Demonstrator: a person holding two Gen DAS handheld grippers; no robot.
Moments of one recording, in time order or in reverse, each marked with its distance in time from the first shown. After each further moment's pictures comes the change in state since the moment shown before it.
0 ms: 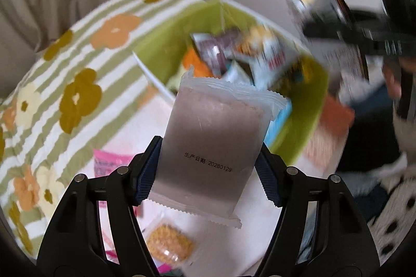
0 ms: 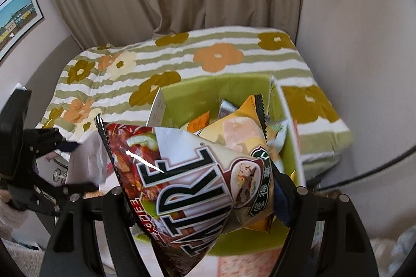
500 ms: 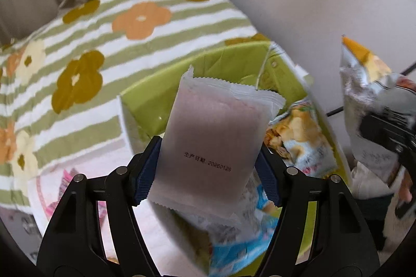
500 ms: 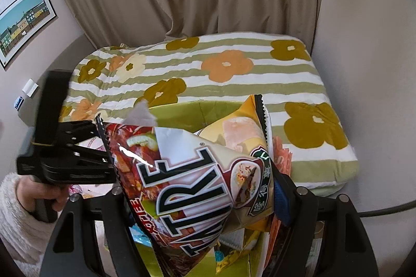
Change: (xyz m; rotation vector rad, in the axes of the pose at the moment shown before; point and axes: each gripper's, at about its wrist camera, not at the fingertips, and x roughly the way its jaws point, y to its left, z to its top) left arm 0.115 0.010 0.113 -0.348 0.022 0.059; right arm 0.041 -0.053 0.042 -0.045 0.027 0.098
